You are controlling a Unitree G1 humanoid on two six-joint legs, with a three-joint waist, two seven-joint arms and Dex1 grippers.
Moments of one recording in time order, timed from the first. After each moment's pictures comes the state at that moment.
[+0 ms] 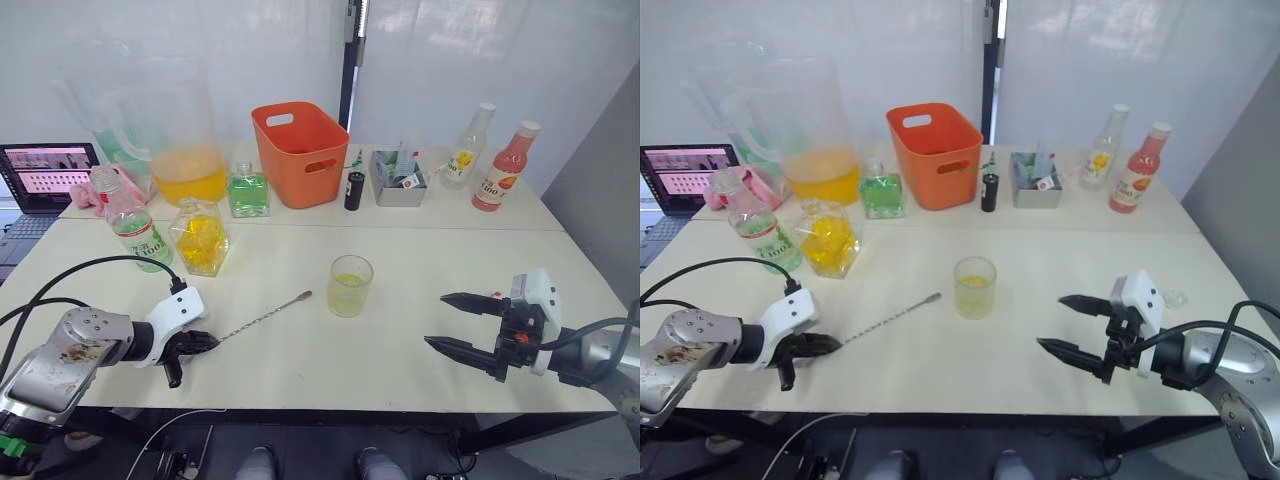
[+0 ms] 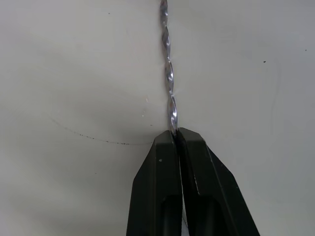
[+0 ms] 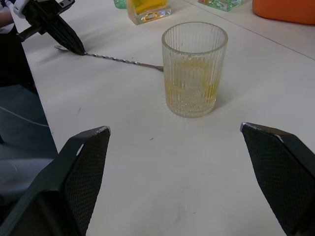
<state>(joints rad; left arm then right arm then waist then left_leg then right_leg) -0.16 1.03 -0.02 -0.25 -0.30 0.68 -1.01 0.02 -0.86 -0.33 -0.48 0.73 0.60 0.97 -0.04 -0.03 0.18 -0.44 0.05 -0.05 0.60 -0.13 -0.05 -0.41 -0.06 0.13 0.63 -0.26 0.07</state>
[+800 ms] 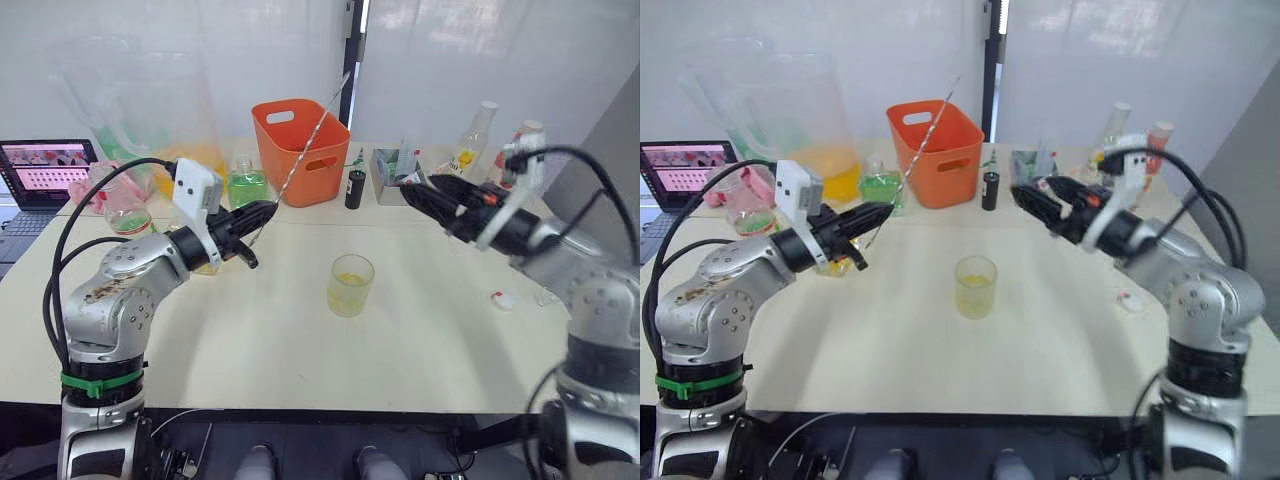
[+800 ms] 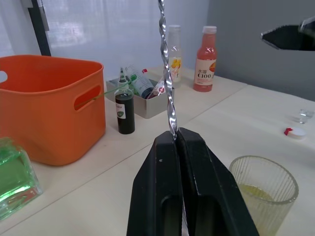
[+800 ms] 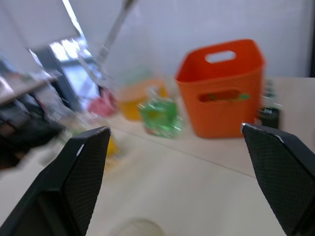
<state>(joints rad) -0.61 0.53 0.17 -0.30 -0.55 0.77 -0.61 -0.74 -0.49 -0.33 -0.21 1.06 0.98 0.31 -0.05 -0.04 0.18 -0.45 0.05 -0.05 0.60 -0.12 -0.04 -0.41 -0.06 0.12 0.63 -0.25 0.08</state>
